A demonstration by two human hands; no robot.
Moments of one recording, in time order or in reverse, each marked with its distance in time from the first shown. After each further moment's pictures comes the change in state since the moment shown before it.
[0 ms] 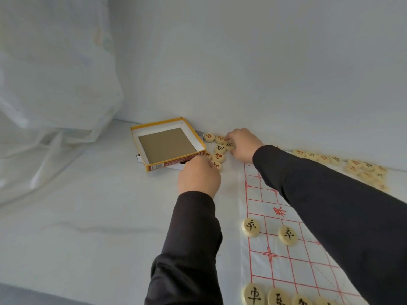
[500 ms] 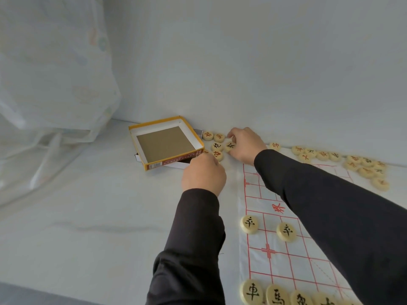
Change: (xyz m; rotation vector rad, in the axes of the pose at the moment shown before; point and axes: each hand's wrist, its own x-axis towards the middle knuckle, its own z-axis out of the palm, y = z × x) left_hand -0.004 0.010 0.004 0.078 -0.051 0.044; right_hand -0.015 0.003 0.004 0.121 0.129 0.051
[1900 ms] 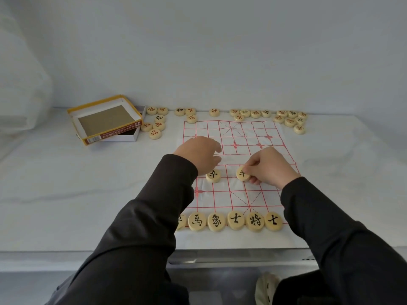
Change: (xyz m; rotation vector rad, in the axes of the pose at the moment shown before) left_hand -0.073 0.072 0.066 0.523 -0.329 0.525; right_hand -0.230 0.084 -0.054 0.463 -0.102 0.542
